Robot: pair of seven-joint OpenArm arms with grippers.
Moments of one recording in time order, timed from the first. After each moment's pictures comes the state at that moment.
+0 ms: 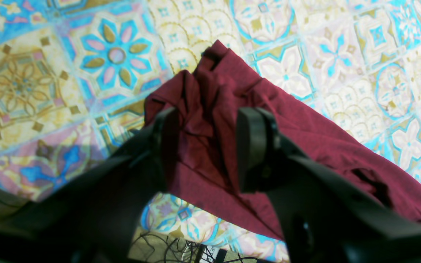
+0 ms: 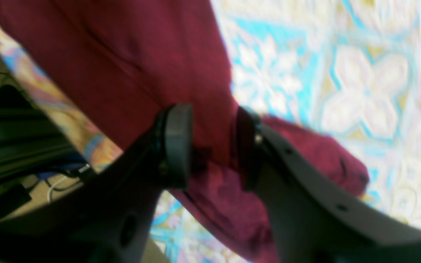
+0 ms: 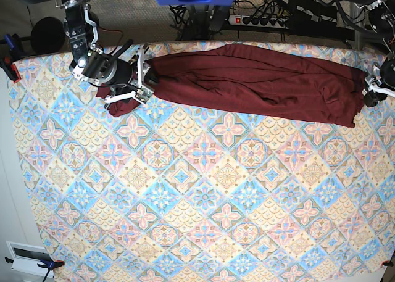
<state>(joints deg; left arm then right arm) 17.8 -25.6 -50.4 95.7 -50.4 -15.9 62.8 -16.3 19.8 -4.9 111.0 13.0 42.8 -50.9</state>
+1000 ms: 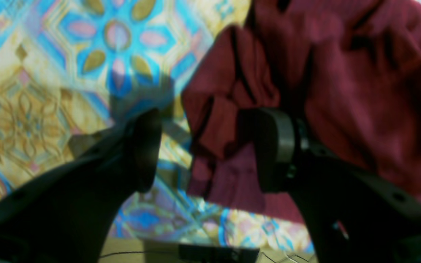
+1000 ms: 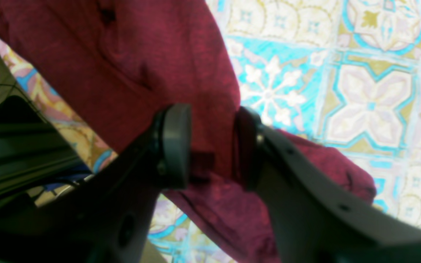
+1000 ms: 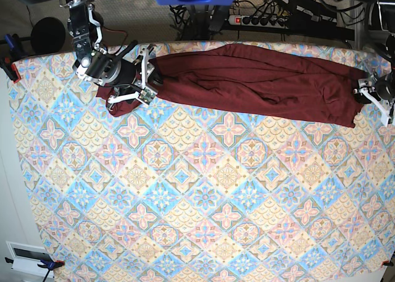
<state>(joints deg) 10.8 -47.7 -13.0 68.6 -46.9 -16.2 49.1 -16.0 18.0 -5.4 111.0 12.6 42.8 -51.2</state>
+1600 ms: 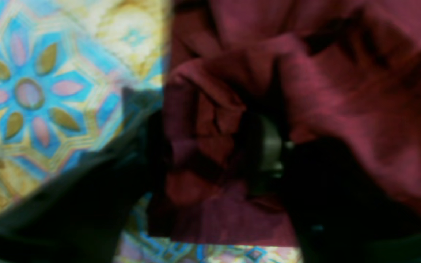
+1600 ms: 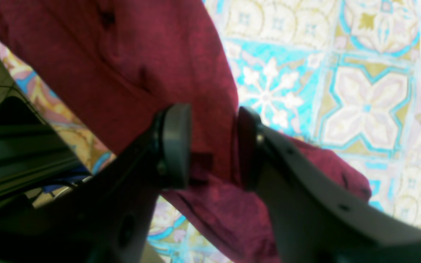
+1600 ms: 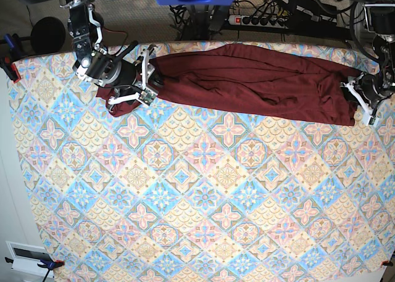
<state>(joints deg) 9.0 -40.7 -13.2 67.6 -37.8 -34.2 46.2 -15.9 18.0 -5.4 111.3 12.8 42.8 -51.0</state>
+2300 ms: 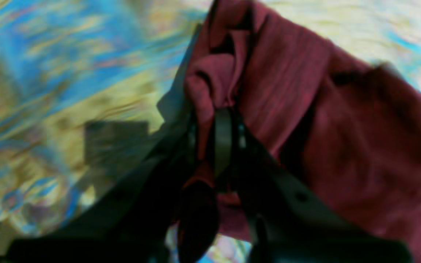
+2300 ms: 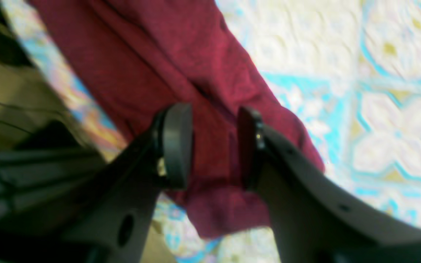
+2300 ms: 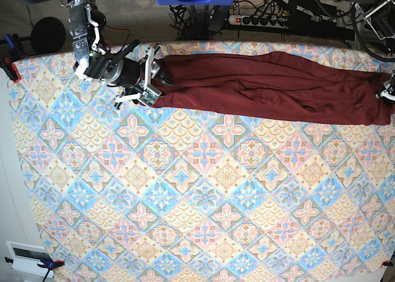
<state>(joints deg) 3.3 -36.8 -44.0 56.0 -28.1 -33.2 41.1 -16.0 17.2 -5.0 111.4 21.9 42.8 -51.2</state>
